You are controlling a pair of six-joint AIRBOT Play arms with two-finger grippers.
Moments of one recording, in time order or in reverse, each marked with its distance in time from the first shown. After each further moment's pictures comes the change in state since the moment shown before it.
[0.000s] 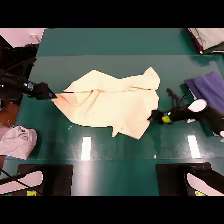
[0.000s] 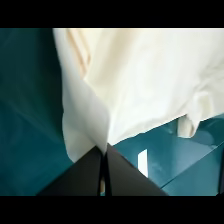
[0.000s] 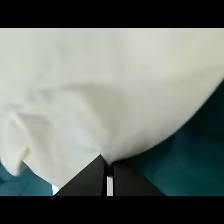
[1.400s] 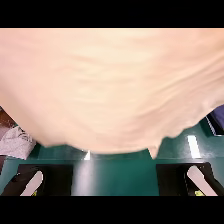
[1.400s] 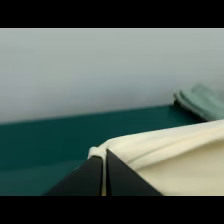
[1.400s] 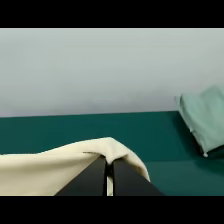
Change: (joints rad) left arm 0.000 0.488 0.655 0.073 0.218 -0.237; right arm -0.748 0.113 1.434 0.013 0.460 0.010
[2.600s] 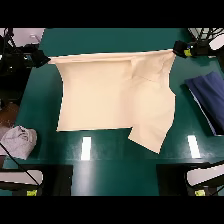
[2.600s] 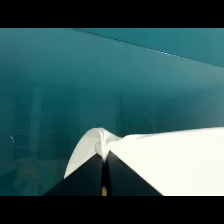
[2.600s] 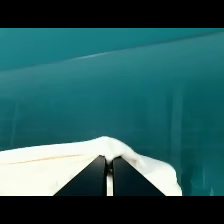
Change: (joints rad) left arm -0.002 -0.713 -0.459 -0.210 0.441 0.312; right arm 0.591 -0.711 -0.374 -0.376 -0.606 0.102
